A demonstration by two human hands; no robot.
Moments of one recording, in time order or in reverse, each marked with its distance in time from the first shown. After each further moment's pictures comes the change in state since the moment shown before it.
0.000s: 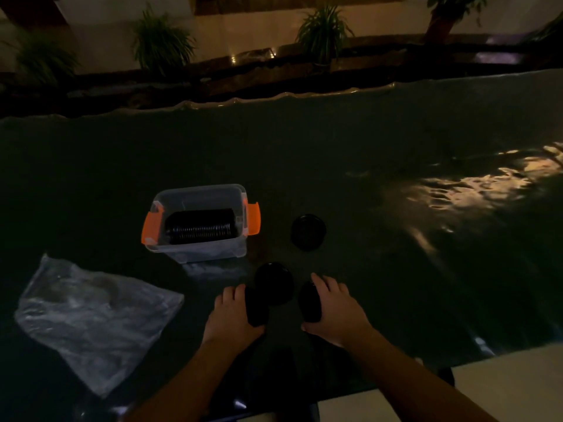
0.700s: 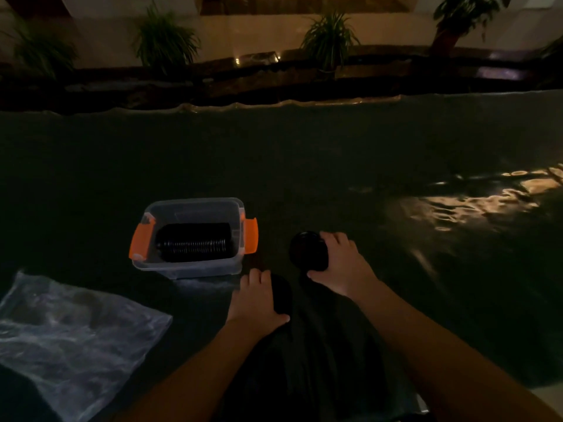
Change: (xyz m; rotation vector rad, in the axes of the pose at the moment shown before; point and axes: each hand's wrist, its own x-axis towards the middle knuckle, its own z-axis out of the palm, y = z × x) left_hand 0.061 0.063 -0.022 0.097 0.017 0.153; right_hand 0.083 -0.007 -0.110 0.060 0.206 -0.001
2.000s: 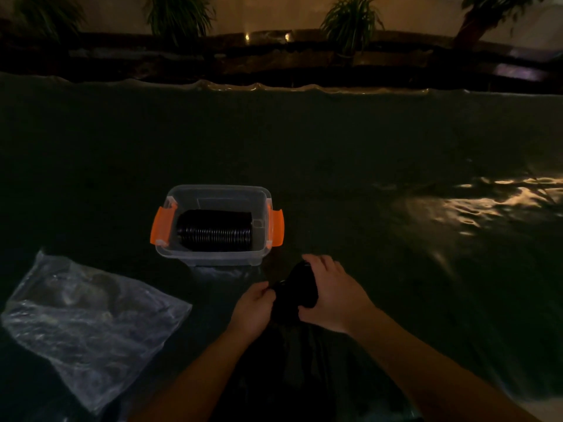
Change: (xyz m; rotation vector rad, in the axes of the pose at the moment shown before) left_hand -0.019 -0.049 0.008 -1.101 -0.150 -0.412; right_hand -0.045 -0.066 0.033 -0.059 -0.200 -0.160
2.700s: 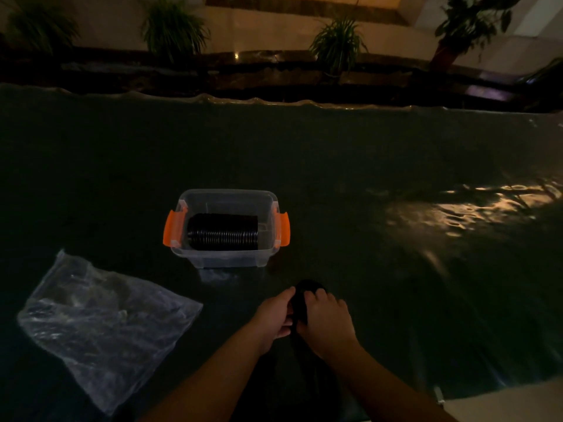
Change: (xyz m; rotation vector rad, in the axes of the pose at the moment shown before) left_hand -0.014 0.006 0.012 -0.237 -0.207 -0.264; right_hand -0.026 -0.031 0.075 -0.304 0.123 0.132
